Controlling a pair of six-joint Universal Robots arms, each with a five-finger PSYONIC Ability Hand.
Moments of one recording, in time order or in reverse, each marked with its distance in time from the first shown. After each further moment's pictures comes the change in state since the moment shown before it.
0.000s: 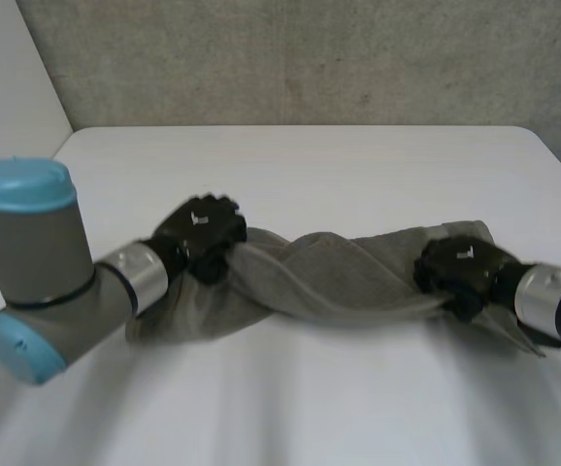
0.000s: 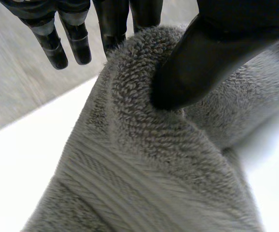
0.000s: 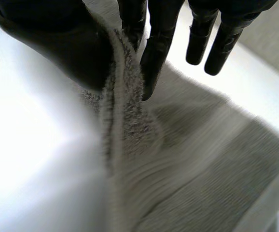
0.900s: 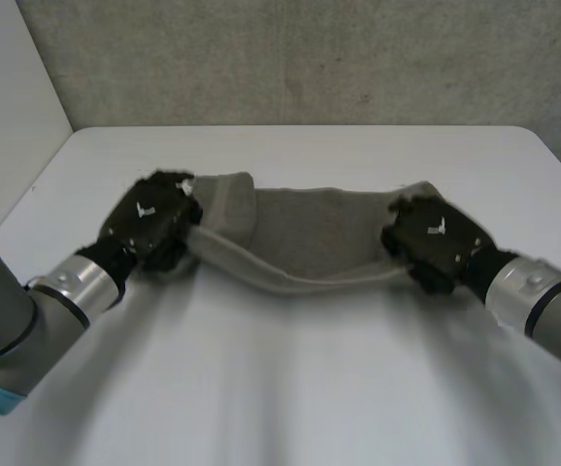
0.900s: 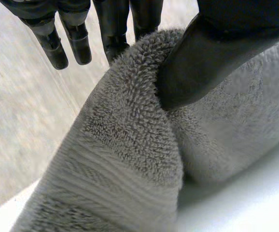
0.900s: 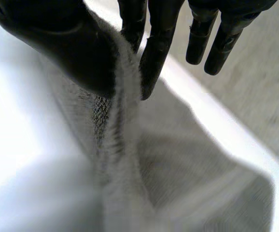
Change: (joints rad) left arm 0.194 0.143 -0.394 0.485 0.155 -0.019; right arm 0.086 -0.084 0.160 -0.379 -0.067 0.079; left_hand 0.003 0.005 0.000 0.000 0.010; right_hand -0.012 -0.012 0.000 0.000 -0.033
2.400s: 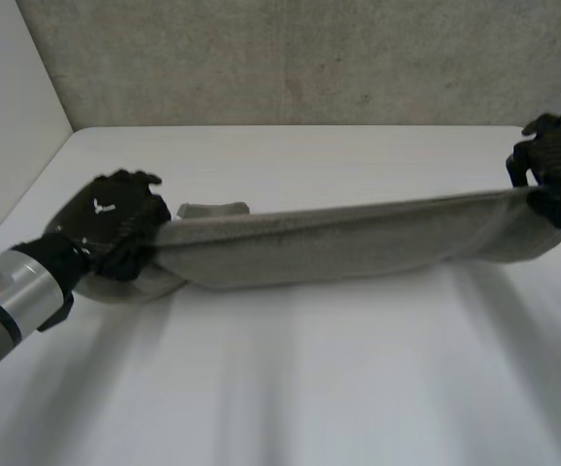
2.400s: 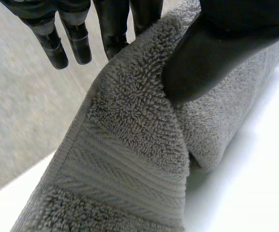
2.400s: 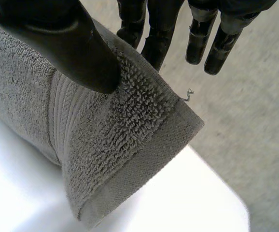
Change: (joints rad) left arm 0.069 0.302 -0.007 -0.445 -0.011 0.084; right arm -0.315 -0.335 -0.118 0.351 -0.047 0.007; left_hand 0.000 0.000 0.000 0.000 0.000; right_hand 0.017 0.026 0.000 0.000 0.030
